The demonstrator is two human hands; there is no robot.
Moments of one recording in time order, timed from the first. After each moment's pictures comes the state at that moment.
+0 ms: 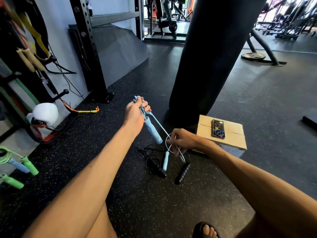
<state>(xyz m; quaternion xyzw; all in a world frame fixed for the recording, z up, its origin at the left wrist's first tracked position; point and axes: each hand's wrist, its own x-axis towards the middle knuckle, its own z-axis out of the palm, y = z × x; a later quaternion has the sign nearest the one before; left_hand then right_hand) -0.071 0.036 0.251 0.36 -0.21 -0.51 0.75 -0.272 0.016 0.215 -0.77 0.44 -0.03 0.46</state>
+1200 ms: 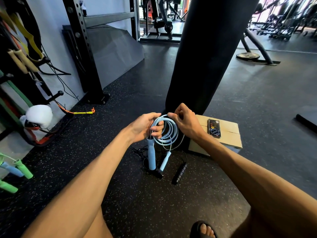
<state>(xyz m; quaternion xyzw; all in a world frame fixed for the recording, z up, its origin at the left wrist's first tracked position) -0.094 0.057 0.244 0.38 -0.45 -0.71 0.39 -0.276 0.000 0.240 -0.79 0.42 -0.37 0.26</state>
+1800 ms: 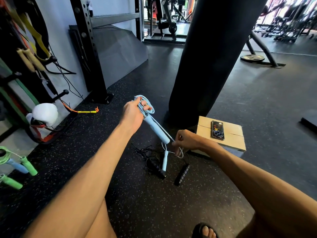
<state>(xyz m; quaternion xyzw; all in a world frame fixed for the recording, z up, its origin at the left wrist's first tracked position) -0.059 0.033 0.252 0.36 -0.21 -0.54 0.73 -0.282 0.008 0.213 -0.83 0.45 -0.02 0.33</state>
